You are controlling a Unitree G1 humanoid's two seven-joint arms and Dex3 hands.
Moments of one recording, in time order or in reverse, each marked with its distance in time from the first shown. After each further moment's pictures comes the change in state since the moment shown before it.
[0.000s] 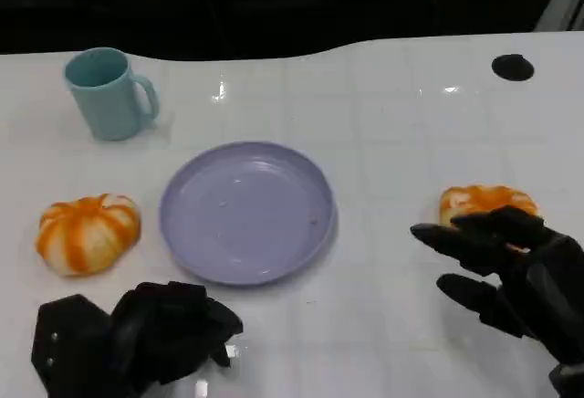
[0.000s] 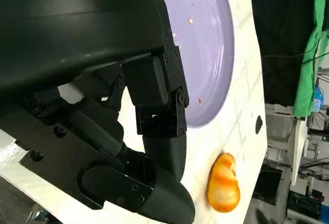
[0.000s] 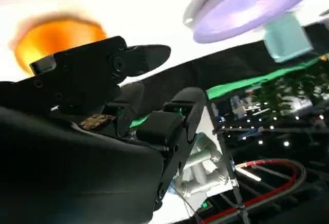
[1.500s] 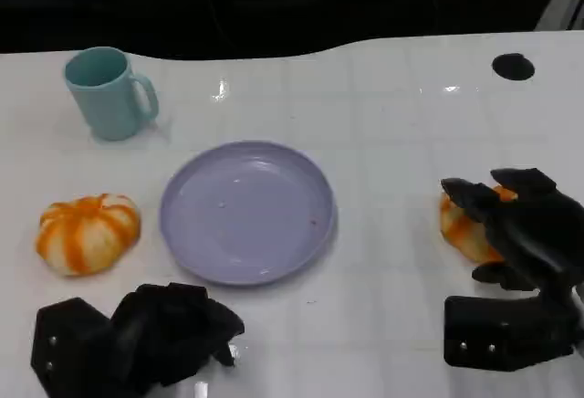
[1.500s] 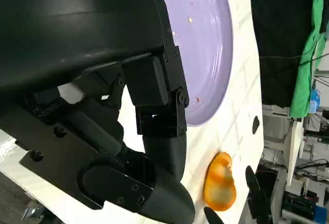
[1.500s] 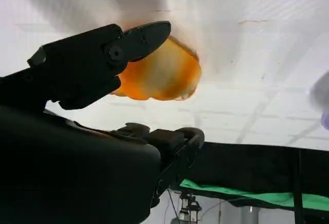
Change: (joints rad) left arm 0.017 -0.013 0.005 -0.026 -0.006 0.008 0.000; right arm -0.223 -0.010 0.131 0.068 -0.067 0.561 0.455
